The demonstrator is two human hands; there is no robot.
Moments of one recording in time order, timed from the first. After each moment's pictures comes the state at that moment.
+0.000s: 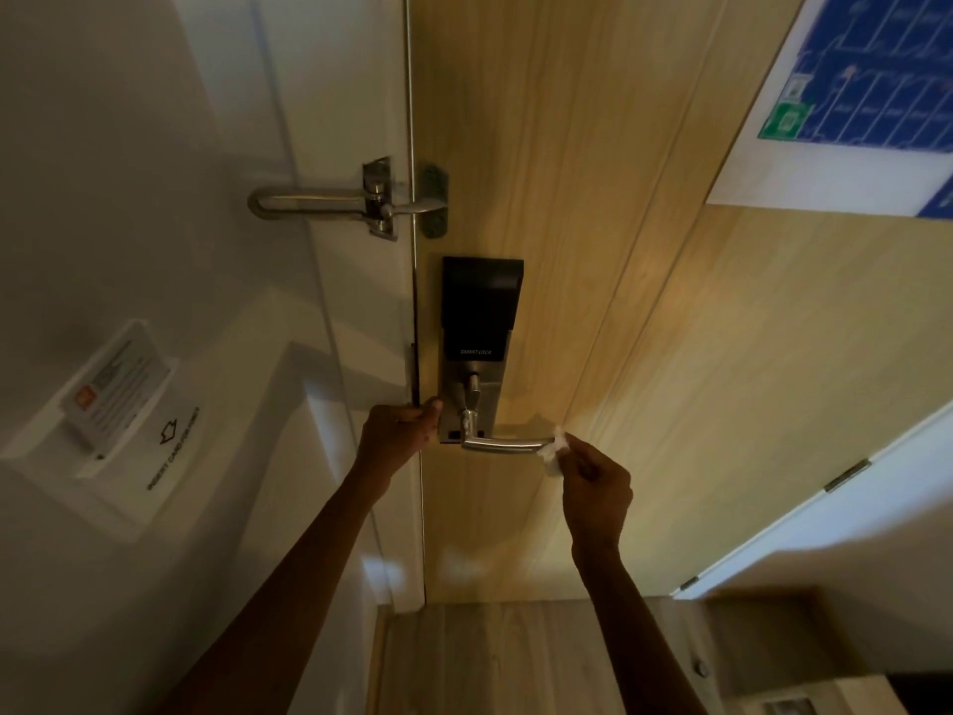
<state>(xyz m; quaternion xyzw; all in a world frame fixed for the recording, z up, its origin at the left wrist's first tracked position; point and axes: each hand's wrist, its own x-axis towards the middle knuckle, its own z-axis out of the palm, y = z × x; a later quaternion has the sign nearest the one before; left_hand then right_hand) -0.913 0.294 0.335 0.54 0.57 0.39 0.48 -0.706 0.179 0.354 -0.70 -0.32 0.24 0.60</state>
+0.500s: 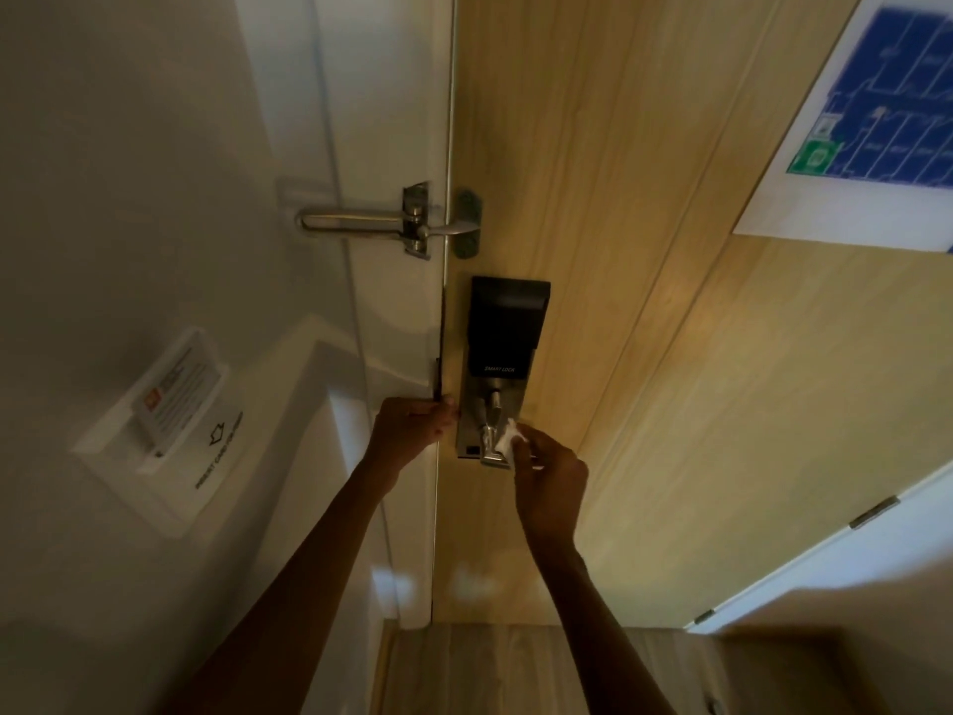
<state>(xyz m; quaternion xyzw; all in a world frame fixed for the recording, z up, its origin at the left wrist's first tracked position) -0.921 0.299 0.365 0.51 0.51 0.43 0.55 -0.758 0.210 0.365 -0.65 -0.53 0.12 0.53</state>
